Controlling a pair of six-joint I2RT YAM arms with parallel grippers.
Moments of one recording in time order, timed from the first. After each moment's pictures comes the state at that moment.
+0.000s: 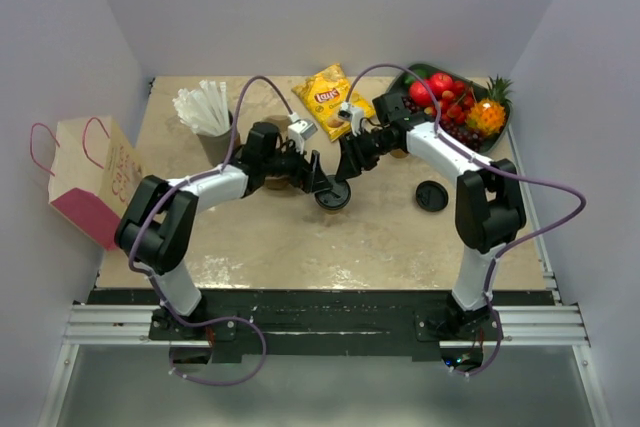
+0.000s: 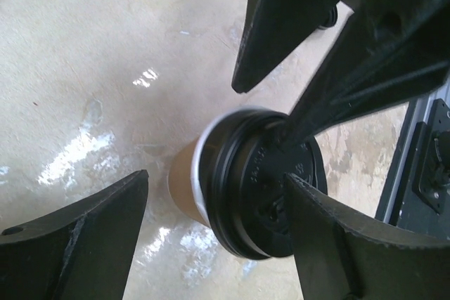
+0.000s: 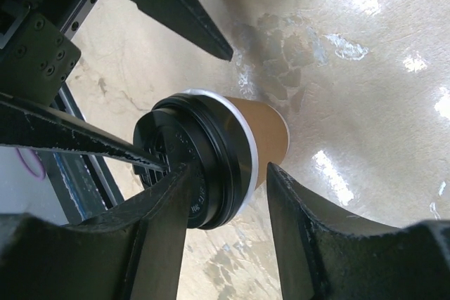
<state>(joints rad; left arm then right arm) -0.45 1.73 0.99 0.18 0.66 -0.18 0.39 1.89 1.48 -0.63 -0.72 -0.12</state>
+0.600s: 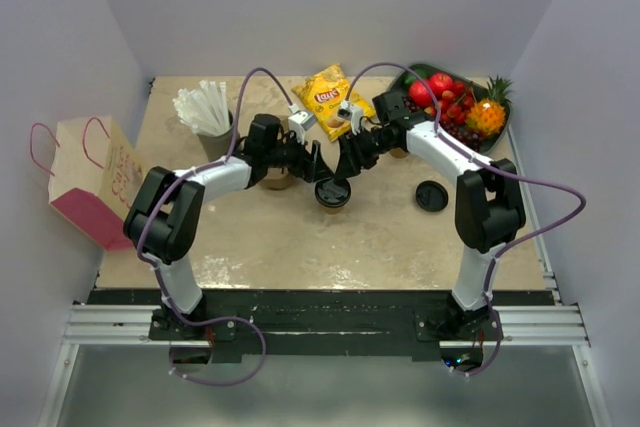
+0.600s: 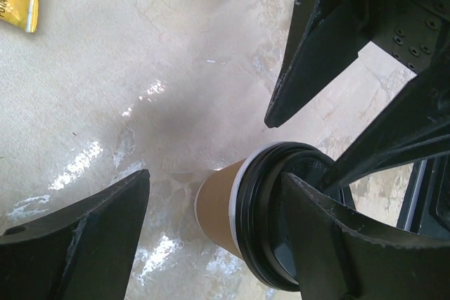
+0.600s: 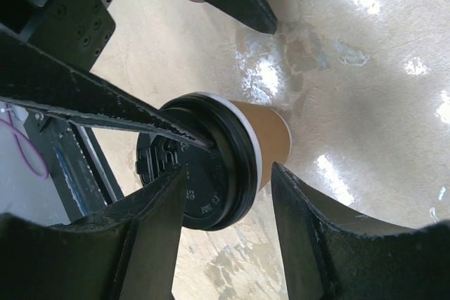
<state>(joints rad) -0.43 1.81 1.08 0.19 0.65 -0.18 0.39 1.89 1.49 -0.63 -0.73 -0.12</state>
